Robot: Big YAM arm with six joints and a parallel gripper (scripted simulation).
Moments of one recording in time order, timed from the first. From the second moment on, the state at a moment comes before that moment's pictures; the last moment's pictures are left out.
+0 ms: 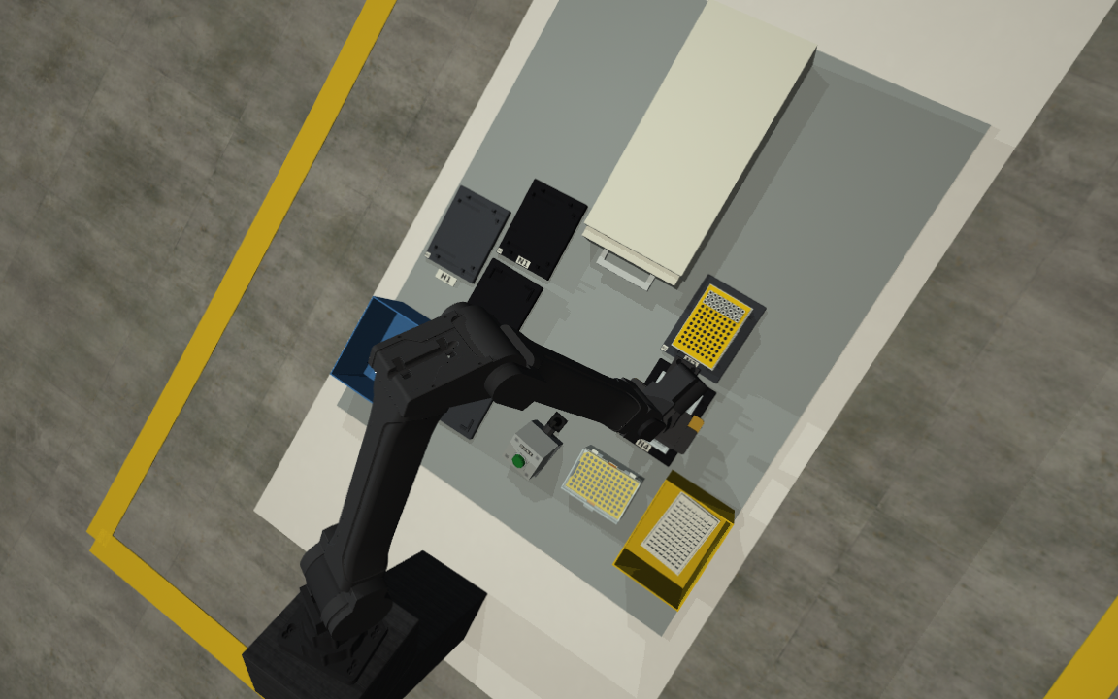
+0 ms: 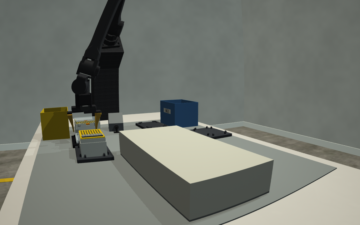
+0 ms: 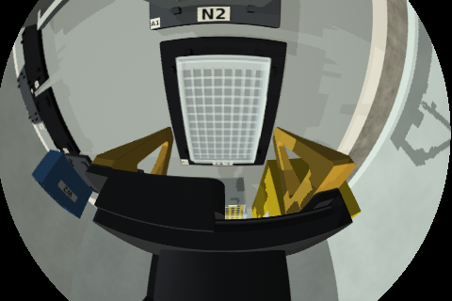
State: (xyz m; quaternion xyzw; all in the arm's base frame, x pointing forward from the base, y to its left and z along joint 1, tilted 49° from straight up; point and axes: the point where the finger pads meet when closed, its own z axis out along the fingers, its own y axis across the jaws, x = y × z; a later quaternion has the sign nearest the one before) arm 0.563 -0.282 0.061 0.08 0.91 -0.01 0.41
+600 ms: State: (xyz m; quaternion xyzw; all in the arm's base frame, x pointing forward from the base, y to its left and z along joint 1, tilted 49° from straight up) arm 0.573 -0.283 0.051 0.08 0.91 -0.01 0.41
